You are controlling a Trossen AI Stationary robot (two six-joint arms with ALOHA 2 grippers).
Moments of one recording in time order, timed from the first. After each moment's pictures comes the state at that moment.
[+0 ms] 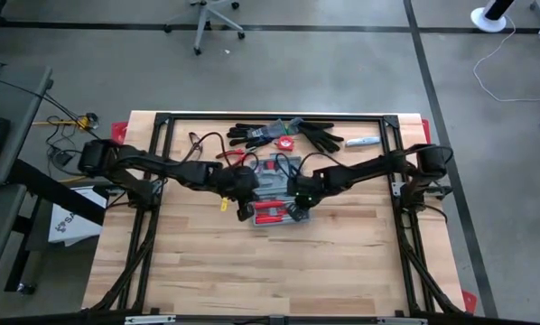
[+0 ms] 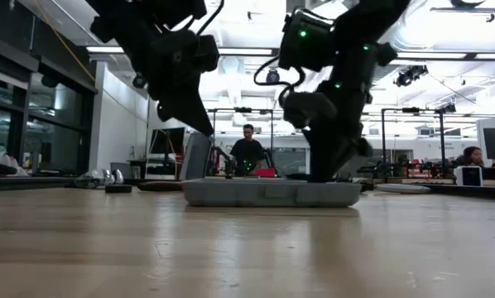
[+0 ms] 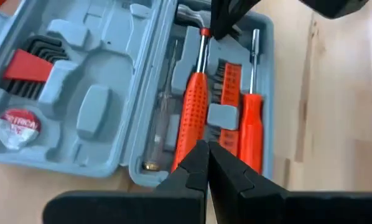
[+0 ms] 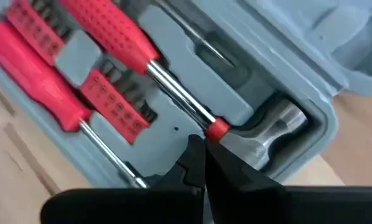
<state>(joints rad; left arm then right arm) -0.02 1.52 0.89 -0.24 -0.04 -0.31 0.02 1.84 1.06 -0.48 -0.02 0.72</state>
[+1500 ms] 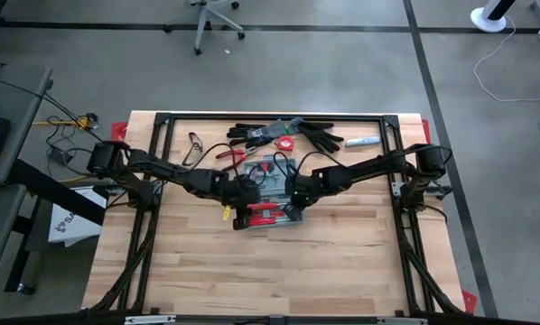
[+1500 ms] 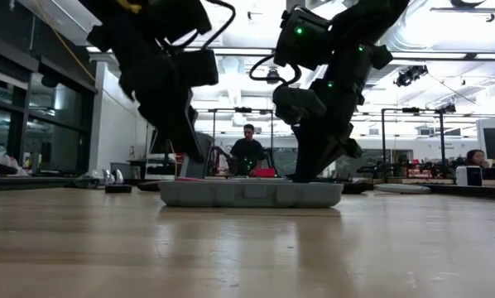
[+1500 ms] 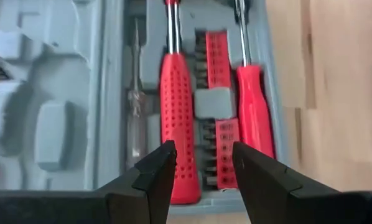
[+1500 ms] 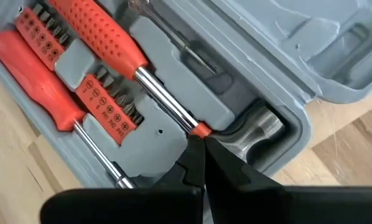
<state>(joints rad) -0.07 1.62 0.89 -0.25 -0.04 -0.13 0.01 1.85 1.05 -0.41 -0.01 0.70</state>
